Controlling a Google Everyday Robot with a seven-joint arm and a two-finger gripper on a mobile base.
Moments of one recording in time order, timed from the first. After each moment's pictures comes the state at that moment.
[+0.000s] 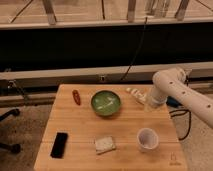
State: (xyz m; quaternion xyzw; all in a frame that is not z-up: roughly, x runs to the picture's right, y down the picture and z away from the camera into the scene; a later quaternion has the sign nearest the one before) arm 0.240 0.106 0.775 -0.29 -0.07 -0.06 0.95
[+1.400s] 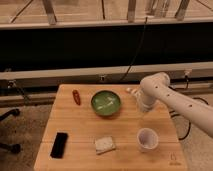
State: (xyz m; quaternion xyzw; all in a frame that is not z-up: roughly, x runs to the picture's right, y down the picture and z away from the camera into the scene) arm 0.196 0.140 0.811 -0.32 -0.09 -0.14 0.93
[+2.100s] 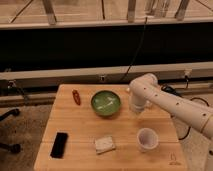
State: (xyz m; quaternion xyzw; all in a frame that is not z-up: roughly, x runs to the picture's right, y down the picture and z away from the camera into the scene) arm 0.157 0.148 0.826 -0.33 -0.10 -0.20 0.92
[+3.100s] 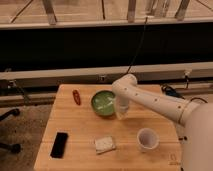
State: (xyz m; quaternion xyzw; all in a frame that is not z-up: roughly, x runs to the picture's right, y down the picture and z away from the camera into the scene) arm 0.080 0.155 0.850 -0.34 -0.12 -0.28 0.89
